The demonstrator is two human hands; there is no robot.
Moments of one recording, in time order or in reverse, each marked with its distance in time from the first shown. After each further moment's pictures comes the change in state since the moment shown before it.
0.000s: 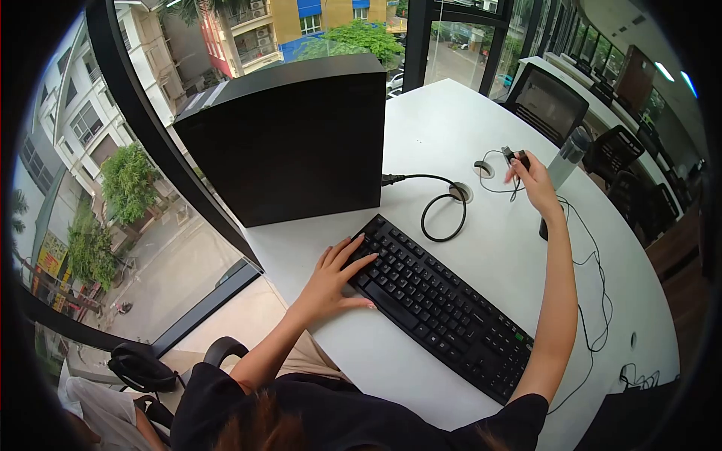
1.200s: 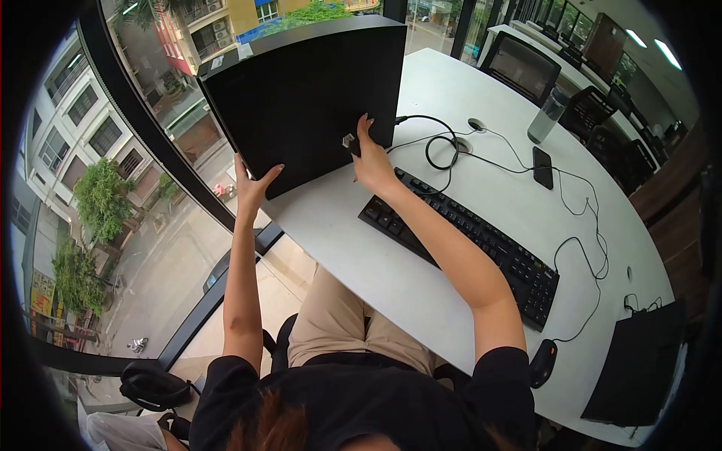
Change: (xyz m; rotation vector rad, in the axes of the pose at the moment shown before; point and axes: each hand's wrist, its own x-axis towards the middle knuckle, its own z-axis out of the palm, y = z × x) left_hand -0.005 -0.183 -0.092 -0.567 0.681 -0.330; right_hand -0.019 -0.100 0.317 -0.187 -0.120 -0.005
